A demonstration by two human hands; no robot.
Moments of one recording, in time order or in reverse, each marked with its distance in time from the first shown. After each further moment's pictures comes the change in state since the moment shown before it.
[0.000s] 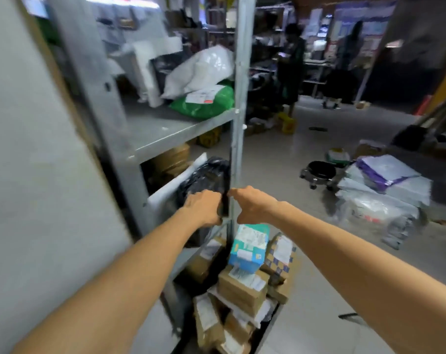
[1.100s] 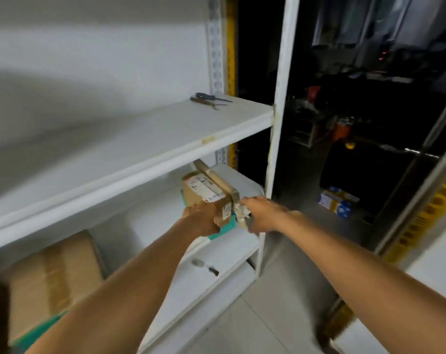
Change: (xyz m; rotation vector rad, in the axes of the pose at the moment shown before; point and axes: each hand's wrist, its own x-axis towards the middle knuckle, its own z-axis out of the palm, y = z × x) left_hand -0.867 -0.059 0.117 -0.283 0.100 -1.768; right_hand -0.389 -0.662 0.185 -0.195 -0.405 -1.599
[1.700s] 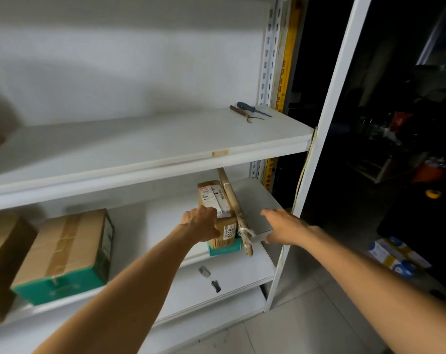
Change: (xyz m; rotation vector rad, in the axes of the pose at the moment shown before) left_hand 0.043 0.028 -0.003 -0.092 0.085 -0.336; right_hand 0.080 0.092 -0.024 -0.134 -0.069 -0.197
